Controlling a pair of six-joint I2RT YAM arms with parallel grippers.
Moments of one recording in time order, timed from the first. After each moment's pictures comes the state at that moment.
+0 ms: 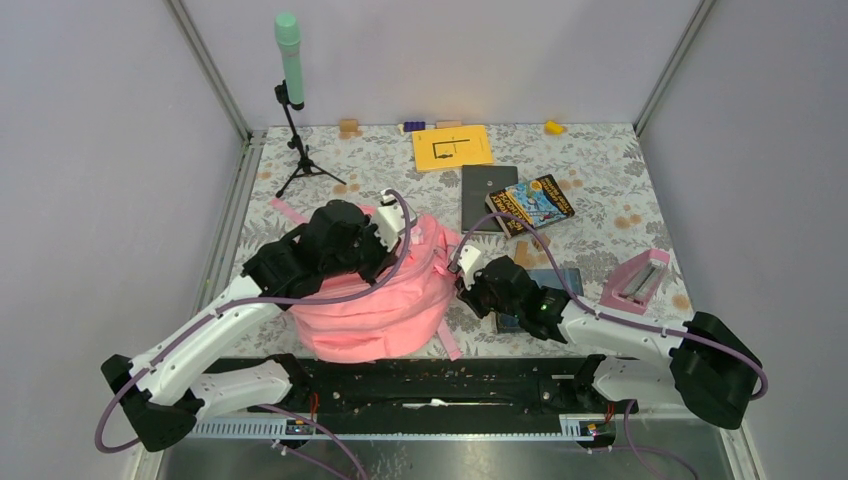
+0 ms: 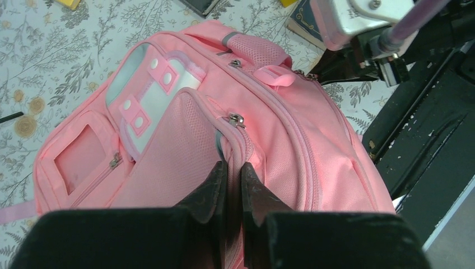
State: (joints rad) left arm -0.80 1.02 1.13 -0.73 0.06 0.12; right arm 0.92 1.17 0.52 0.06 -0.02 -0.05
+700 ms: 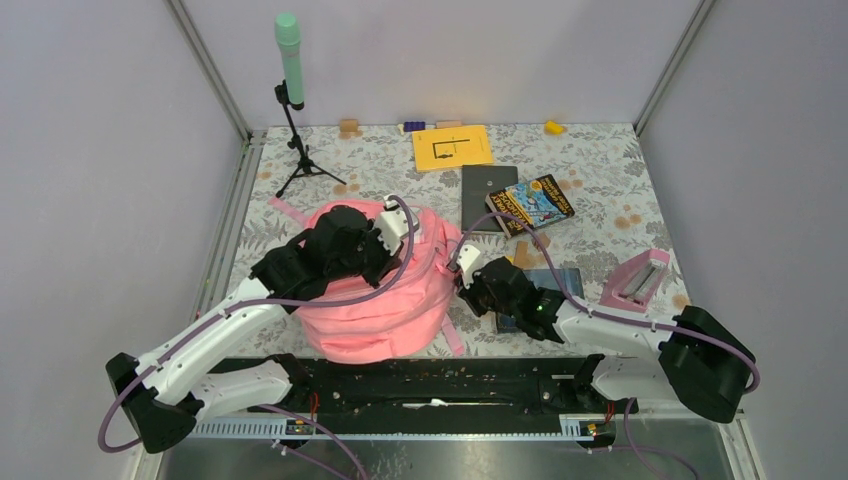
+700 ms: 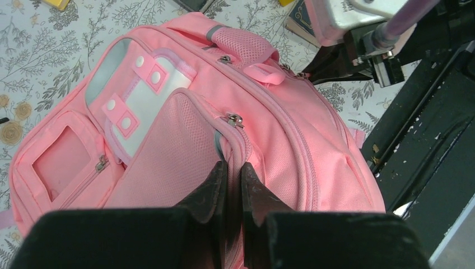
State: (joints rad) left arm -0.79 1.02 1.05 -0.64 0.10 0.13; right arm 0.92 1.22 0.50 0.14 0.04 -0.03
